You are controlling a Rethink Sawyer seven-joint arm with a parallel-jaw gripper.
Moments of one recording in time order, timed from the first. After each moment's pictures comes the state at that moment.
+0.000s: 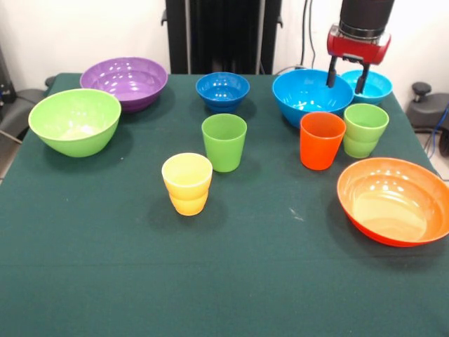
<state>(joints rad) 0.17 -0.63 -0.04 2.11 0.28 0.11 2.07</state>
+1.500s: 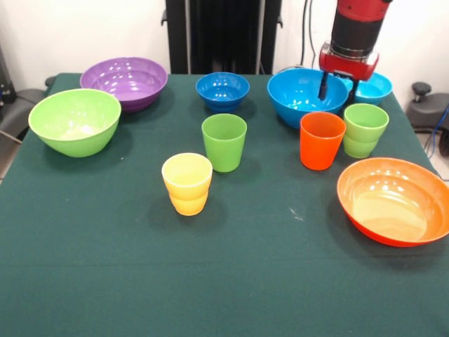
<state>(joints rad) 0.15 -0.51 -0.01 2.11 0.28 0.02 2.07</state>
